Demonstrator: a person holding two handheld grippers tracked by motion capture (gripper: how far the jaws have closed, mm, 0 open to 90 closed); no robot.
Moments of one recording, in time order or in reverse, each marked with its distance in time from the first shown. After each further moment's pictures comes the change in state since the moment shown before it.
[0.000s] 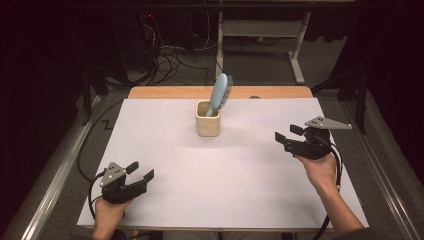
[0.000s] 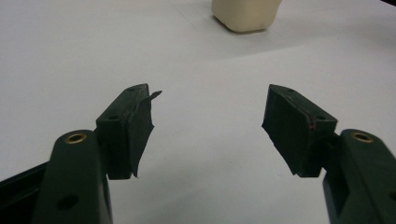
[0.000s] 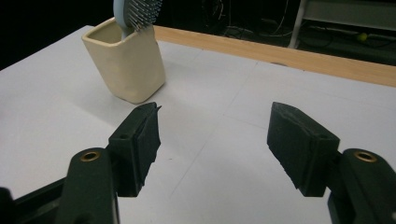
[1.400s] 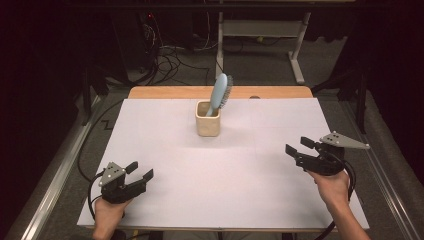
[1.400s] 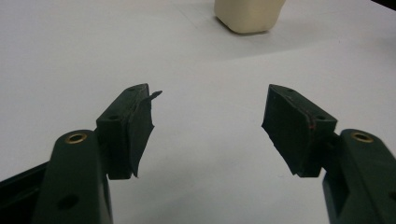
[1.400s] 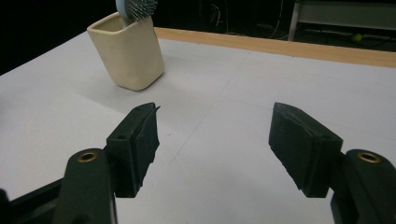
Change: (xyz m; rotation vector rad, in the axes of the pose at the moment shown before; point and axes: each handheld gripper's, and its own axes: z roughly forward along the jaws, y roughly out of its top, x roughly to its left) left arm 0.001 0.000 -0.001 -0.008 0.004 -0.018; right arm -0.006 -0.035 -0.031 -0.038 -0.002 0.029
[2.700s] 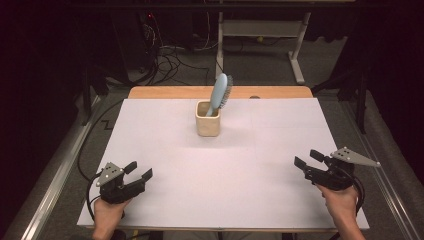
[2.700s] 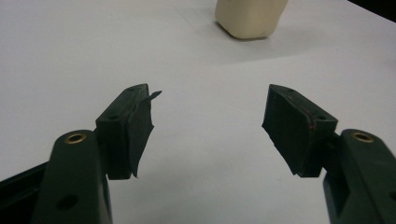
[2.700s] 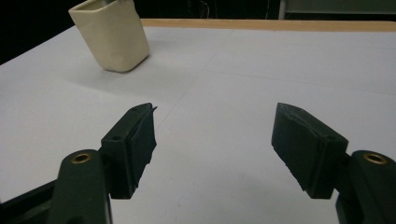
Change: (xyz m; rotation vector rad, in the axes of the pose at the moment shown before) left arm 0.001 0.000 -0.003 -0.015 -0.005 -0.021; right arm -0.013 -0.040 -0.017 -0.005 -0.031 0.055
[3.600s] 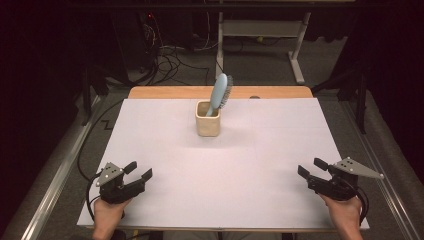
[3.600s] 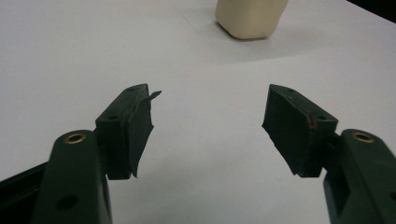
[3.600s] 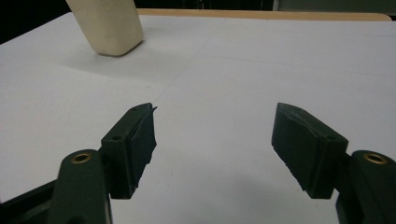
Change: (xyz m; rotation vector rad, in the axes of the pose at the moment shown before) left arm 0.000 0.000 0.000 -0.003 -0.001 -0.005; right arm 0.000 -0.022 -0.012 0.003 -0.028 -0.024
